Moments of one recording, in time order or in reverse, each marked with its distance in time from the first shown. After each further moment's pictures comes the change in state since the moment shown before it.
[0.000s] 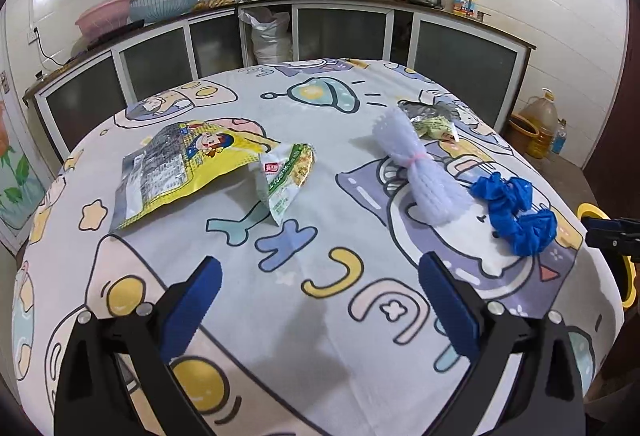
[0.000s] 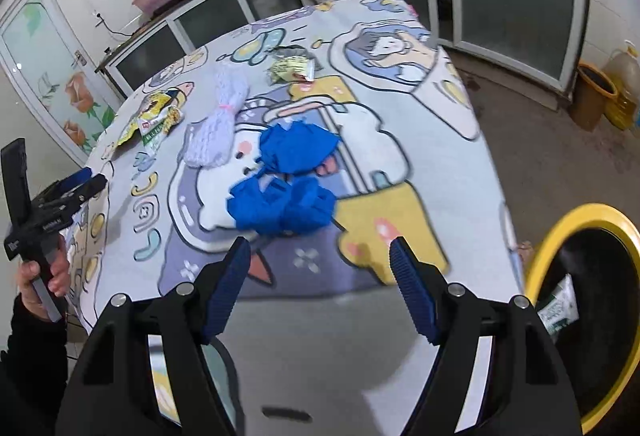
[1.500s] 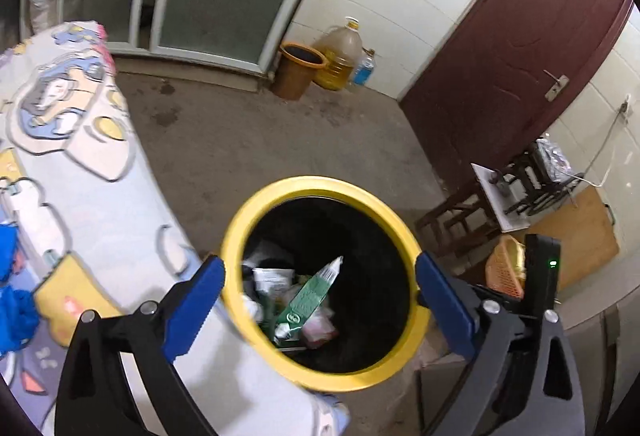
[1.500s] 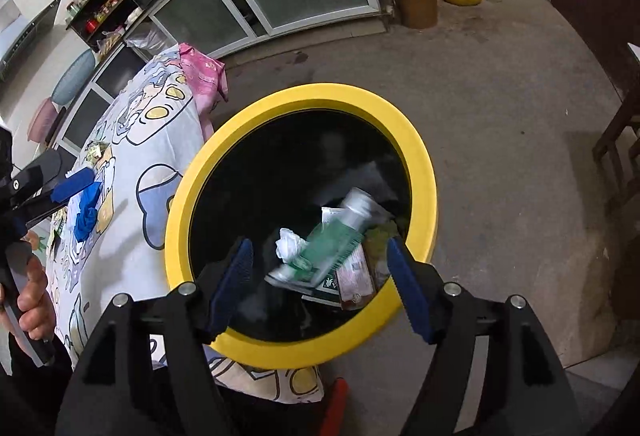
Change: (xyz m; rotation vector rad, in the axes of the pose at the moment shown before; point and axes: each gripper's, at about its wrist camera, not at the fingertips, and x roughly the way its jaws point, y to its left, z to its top) left arm 0.031 -0.415 0.032 0.157 0.244 -0.675; right arm -0.155 -0.279 -0.161 0.525 -0.070 -0.226
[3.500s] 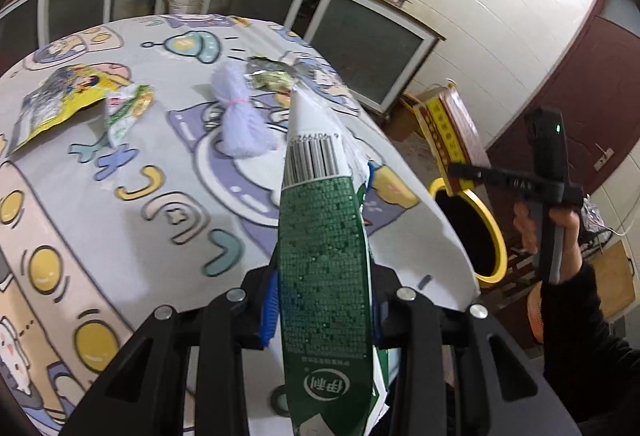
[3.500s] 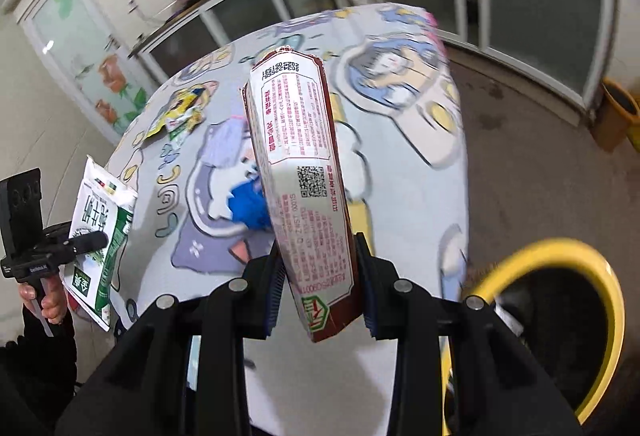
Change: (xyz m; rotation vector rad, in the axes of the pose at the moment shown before) left arm -0.247 0.183 -0.147 -0.222 -0.145 0.207; right arm 0.052 0.292 0.033 -0.588 0.128 0.311
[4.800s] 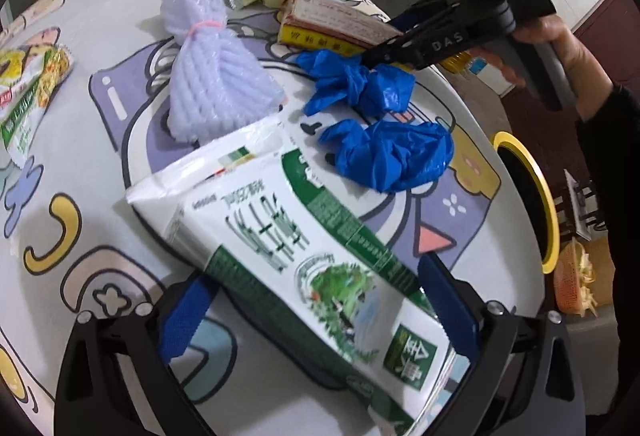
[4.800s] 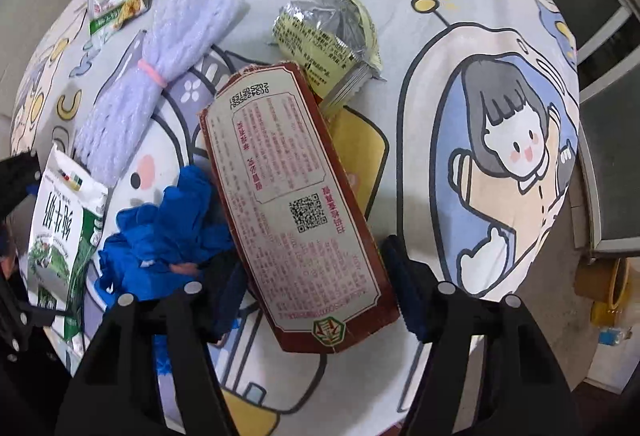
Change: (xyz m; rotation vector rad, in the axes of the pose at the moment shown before) left arm 0.144 0.023 0.038 0.051 0.271 0.080; right arm 0.209 0.033 0.144 -0.545 0.466 -0.072
